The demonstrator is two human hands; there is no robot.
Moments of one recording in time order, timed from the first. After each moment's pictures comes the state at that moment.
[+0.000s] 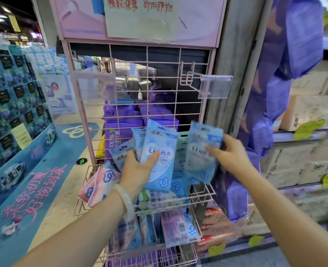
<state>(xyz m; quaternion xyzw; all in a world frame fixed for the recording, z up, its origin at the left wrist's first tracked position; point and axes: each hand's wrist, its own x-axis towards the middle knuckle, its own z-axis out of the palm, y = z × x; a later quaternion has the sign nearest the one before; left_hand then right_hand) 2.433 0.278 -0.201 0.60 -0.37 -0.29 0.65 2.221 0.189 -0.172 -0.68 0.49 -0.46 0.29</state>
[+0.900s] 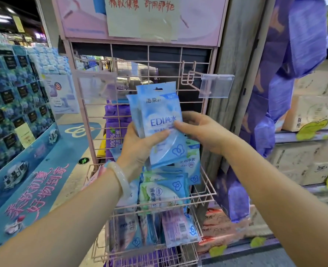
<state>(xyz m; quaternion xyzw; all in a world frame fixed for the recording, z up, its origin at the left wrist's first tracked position) 2.431 0.279 -0.142 0.39 -0.44 -0.37 0.72 2.279 0.191 -0.111 -0.71 0.32 -0.34 0.53</state>
